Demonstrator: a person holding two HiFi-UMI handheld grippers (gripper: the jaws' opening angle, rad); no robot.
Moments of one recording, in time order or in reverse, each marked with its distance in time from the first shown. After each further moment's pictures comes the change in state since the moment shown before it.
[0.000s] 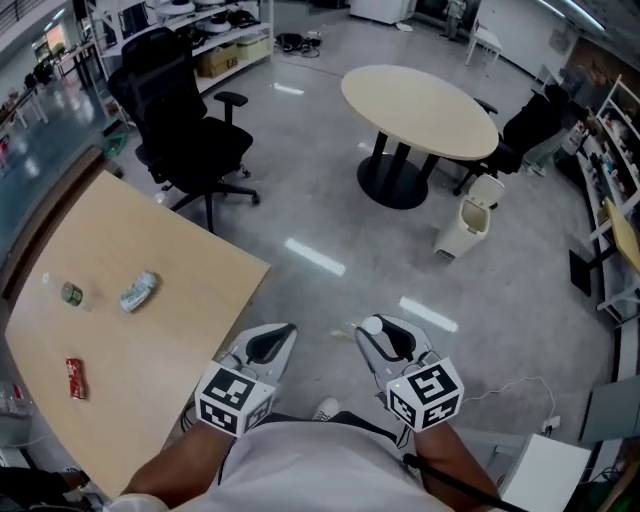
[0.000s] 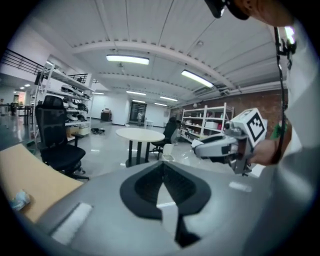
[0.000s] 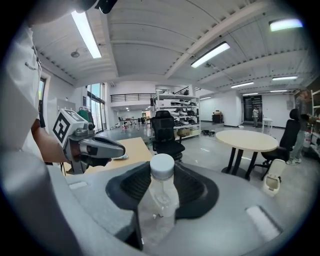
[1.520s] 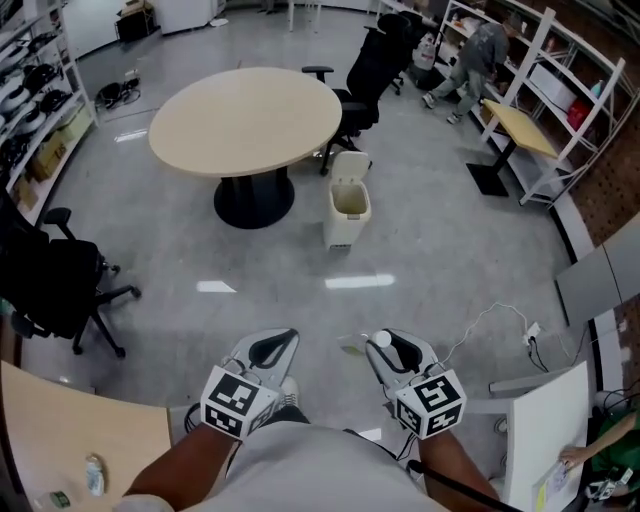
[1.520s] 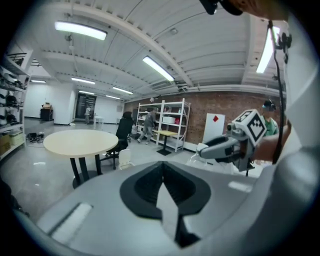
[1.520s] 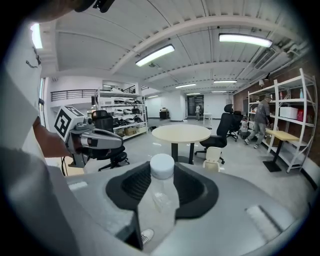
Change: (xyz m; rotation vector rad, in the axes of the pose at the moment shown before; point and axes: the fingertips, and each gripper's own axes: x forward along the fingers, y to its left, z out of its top) left arm 0.287 -0.096 0.092 0.222 0.059 -0.562; right arm -0.101 -0.256 -0.040 0.250 0.042 -0.577
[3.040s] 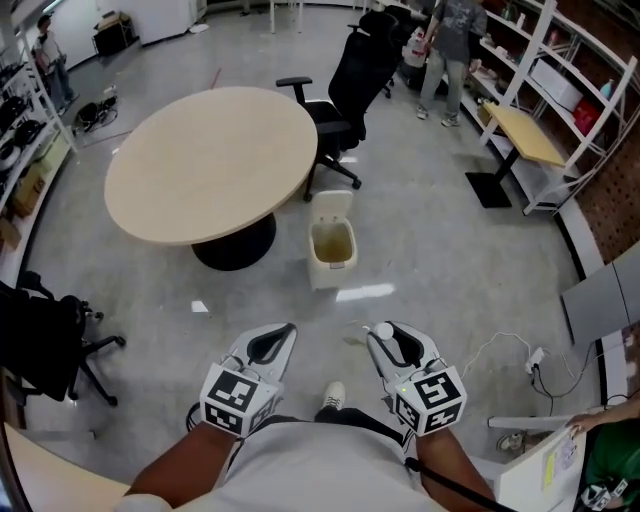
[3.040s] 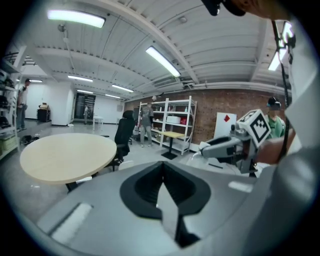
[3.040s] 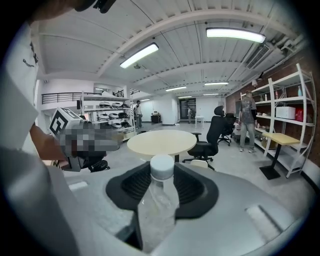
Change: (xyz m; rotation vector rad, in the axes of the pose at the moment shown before) left arm 0.204 0.113 0.084 0.000 0.013 0.006; right arm 0.128 -0.197 0.075 0.035 -0.048 -0.074
